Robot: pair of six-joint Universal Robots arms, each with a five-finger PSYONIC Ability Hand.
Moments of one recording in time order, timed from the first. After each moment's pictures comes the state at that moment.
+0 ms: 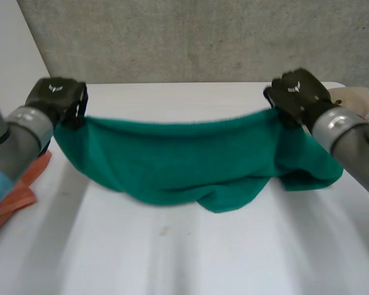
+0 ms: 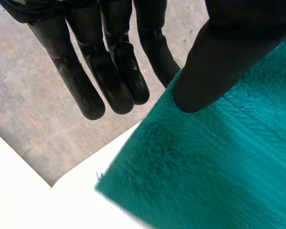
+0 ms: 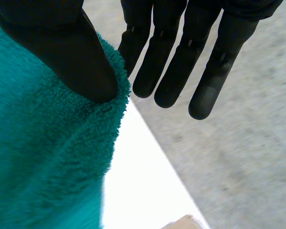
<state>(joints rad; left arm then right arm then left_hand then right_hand) 4.49 -1.91 -1.38 3.17 -1.46 3.46 1.82 -1.20 1.39 -0.11 1.21 2.52 1.18 1.20 1.19 1.20 0.98 1.12 1.18 1.19 1.20 1.00</state>
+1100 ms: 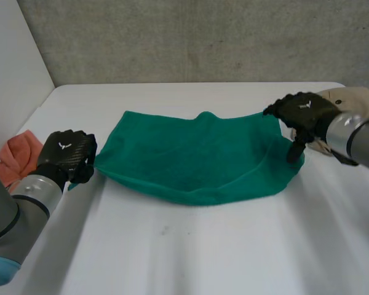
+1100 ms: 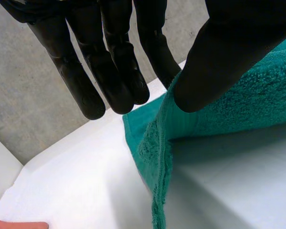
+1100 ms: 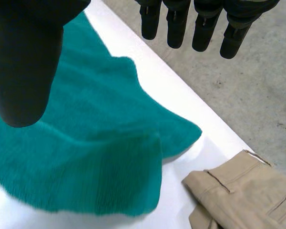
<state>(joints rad) 4.51 -1.78 -1.95 3.58 -1.40 3.43 1.77 -1.13 1.23 0.28 1.23 2.60 1.18 1.20 1.19 1.20 0.98 0.24 0.23 0.23 0.23 0.06</state>
